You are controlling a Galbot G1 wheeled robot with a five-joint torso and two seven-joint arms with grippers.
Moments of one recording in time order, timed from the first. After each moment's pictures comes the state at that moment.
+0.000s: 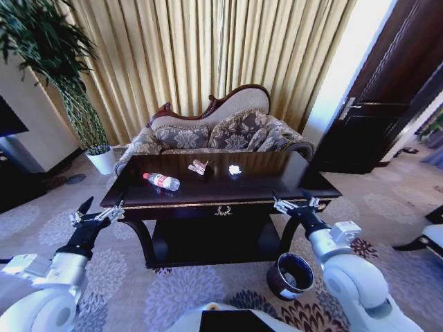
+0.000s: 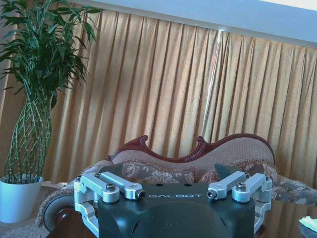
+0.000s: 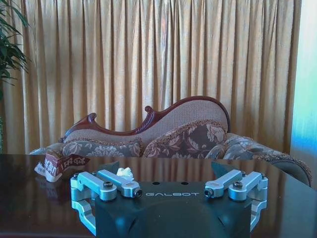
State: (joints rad) left arm 1.75 -1.36 -1.07 -2.50 -0.69 0.30 0.07; right arm -1.60 1.10 0.71 2.45 0.53 -0.37 0.17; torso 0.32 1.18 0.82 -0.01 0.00
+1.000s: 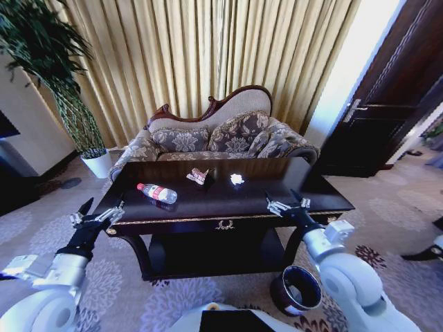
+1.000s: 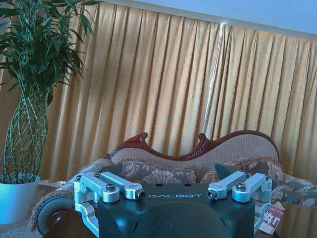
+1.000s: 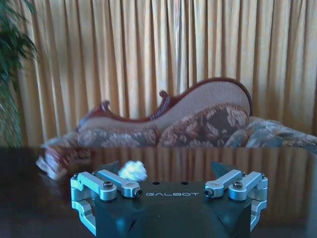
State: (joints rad) left arm 1.76 -1.35 -1.08 -2.50 -0.69 0.30 0.07; right arm -1.52 1.00 0.63 2.35 0.63 -0.40 0.19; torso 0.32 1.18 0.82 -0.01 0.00
